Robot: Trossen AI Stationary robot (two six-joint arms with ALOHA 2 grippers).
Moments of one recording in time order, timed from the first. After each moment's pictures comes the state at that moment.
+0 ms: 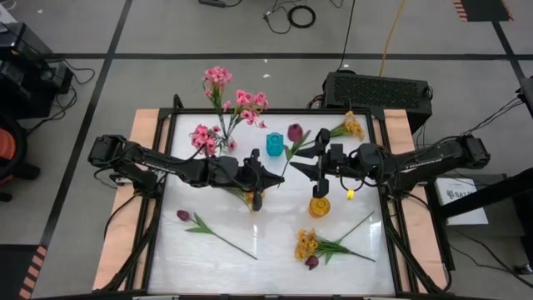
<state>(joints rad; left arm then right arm) -0.11 1.53 0.97 0.40 -0.13 -0.10 0.11 1.14 0.76 0.60 0.21 0.02</state>
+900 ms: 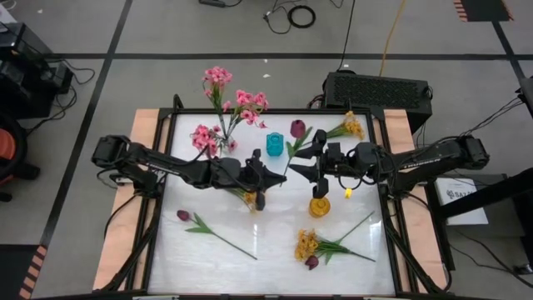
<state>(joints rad) -0.11 1.57 0.97 0.46 -0.16 -0.10 0.09 1.16 0.76 0.60 0.15 0.09</state>
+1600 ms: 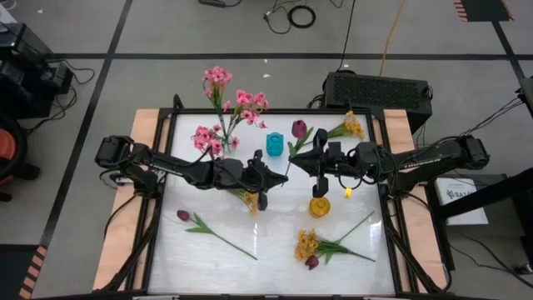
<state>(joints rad) -0.11 1.60 0.97 0.49 -0.17 -0.10 0.09 1.15 0.76 0.60 0.16 0.08</state>
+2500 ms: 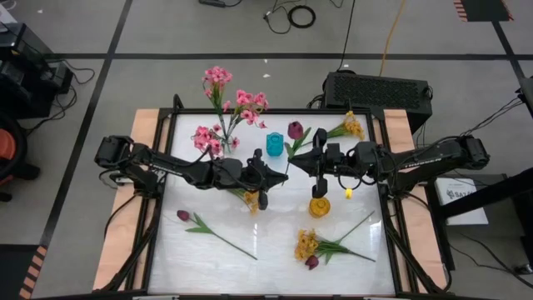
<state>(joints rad) -0.11 1.60 0.97 0.49 -0.19 -0.10 0.09 1.15 0.78 0.55 0.15 0.03</state>
